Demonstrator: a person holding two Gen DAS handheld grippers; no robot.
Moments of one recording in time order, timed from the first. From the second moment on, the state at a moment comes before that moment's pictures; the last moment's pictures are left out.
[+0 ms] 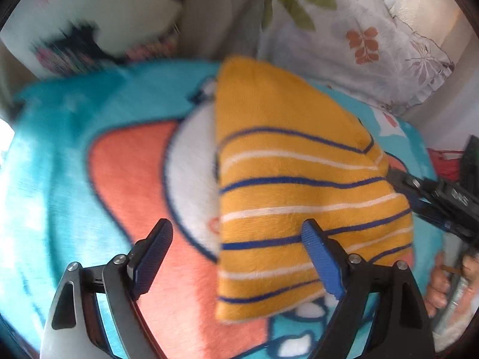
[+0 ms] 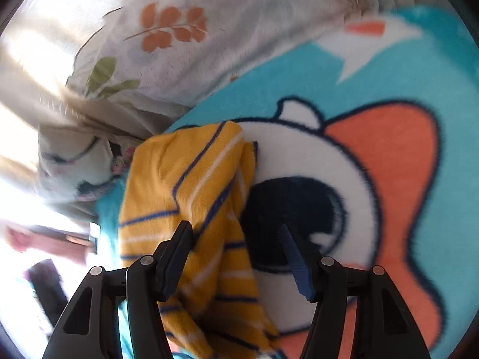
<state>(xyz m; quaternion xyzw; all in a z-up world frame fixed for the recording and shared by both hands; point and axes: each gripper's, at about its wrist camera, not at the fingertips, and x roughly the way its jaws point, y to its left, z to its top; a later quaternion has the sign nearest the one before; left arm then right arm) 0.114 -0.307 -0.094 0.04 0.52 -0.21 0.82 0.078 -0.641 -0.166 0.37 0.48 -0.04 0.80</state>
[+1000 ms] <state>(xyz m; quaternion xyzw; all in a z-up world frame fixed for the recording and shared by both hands) -0.092 -0.248 0.008 0.09 0.35 -0.13 0.93 -0.109 -0.525 -0.132 0.09 0.51 -0.06 0.85</state>
